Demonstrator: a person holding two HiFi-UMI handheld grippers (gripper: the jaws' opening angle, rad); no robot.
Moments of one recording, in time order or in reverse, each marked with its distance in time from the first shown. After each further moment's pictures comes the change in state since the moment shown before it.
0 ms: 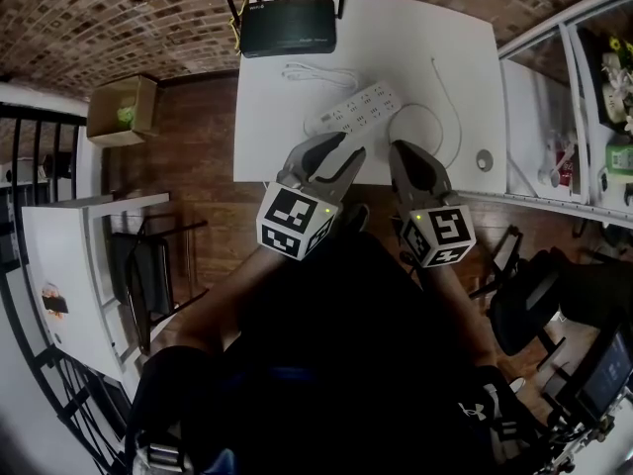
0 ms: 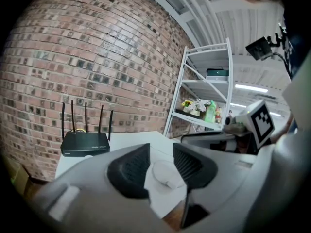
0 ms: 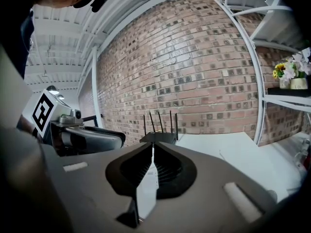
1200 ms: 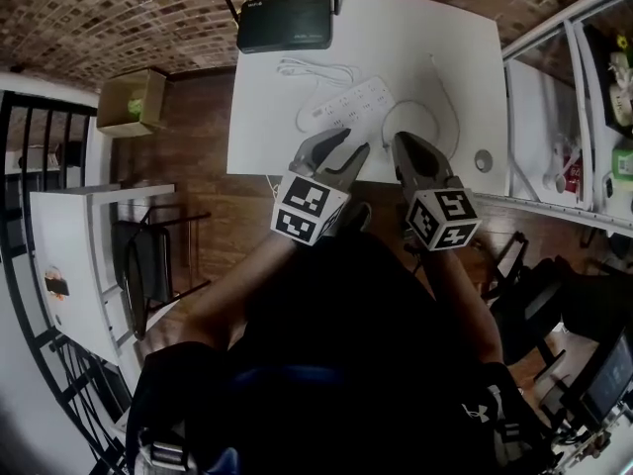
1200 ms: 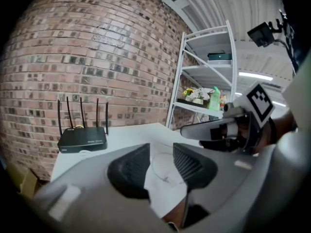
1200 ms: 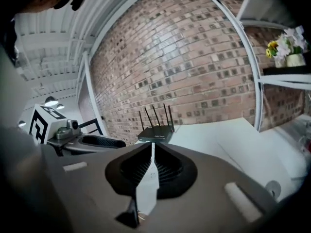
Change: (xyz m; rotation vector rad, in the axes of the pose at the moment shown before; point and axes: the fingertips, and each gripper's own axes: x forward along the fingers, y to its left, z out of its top) left arm 0.044 -0.020 -0.035 0.049 0.104 0.060; right arm -0.003 -0.046 -0.019 0.116 0.068 0.043
